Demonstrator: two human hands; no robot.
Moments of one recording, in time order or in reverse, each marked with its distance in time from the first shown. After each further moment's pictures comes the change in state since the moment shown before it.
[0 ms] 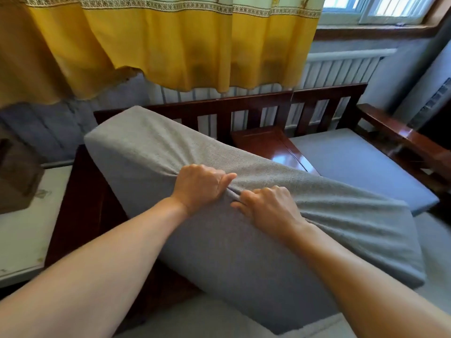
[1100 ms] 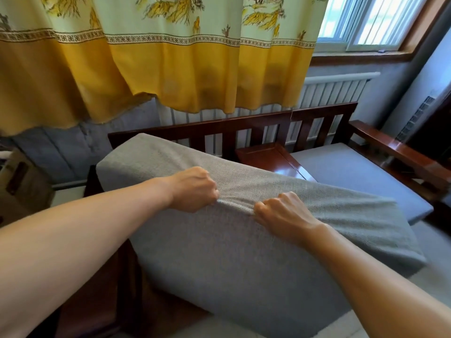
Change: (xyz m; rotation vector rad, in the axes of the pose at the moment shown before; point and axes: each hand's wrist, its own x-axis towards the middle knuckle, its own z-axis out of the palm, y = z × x) left_hand 0.022 -0.082 -0.094 0.246 -0.731 0.748; right_hand 0.035 -0.028 -0.021 -0.045 -0.219 -0.209
